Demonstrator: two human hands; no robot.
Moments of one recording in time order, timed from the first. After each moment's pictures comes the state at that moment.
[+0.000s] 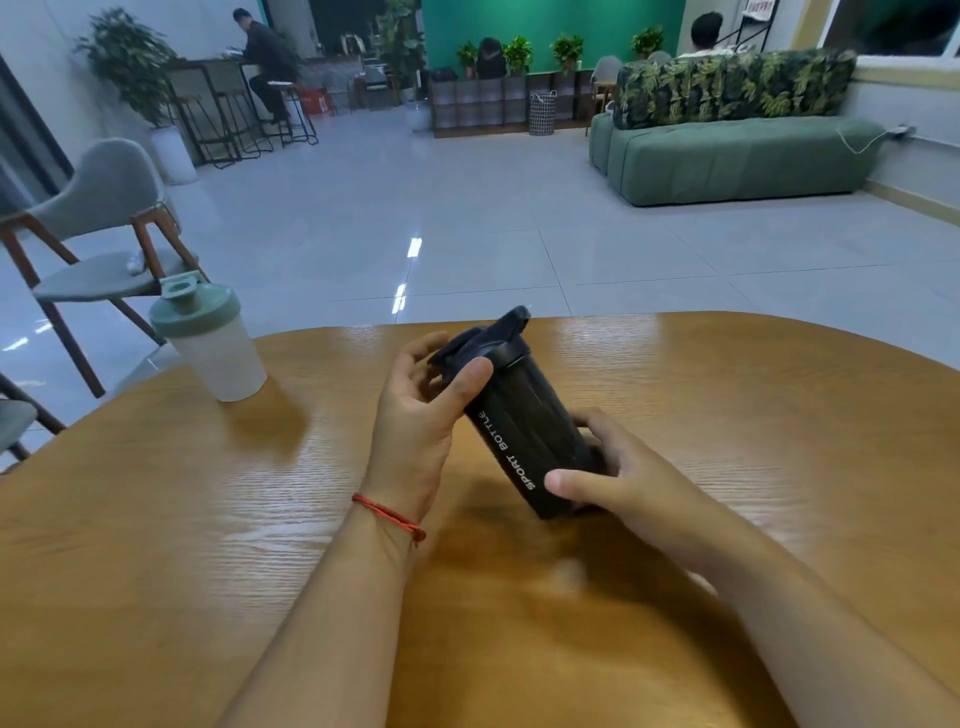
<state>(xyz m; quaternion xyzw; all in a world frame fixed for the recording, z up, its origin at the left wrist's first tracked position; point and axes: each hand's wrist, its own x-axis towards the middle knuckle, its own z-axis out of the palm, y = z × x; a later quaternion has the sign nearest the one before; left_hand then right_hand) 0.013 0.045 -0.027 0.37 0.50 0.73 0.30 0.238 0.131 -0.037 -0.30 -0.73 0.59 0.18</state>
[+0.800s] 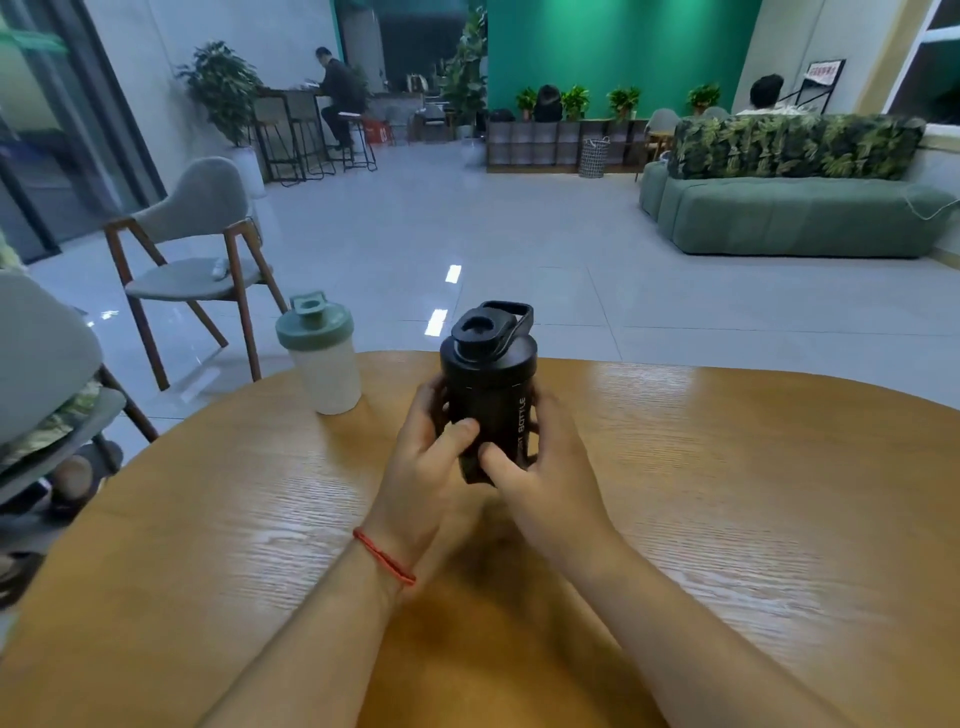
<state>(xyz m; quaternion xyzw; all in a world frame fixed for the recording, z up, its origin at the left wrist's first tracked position) -0.052 -0.030 -0.011 0.40 0.53 0.71 0.25 0.060 0.057 -0.032 -0.25 -0.76 0.46 0.39</state>
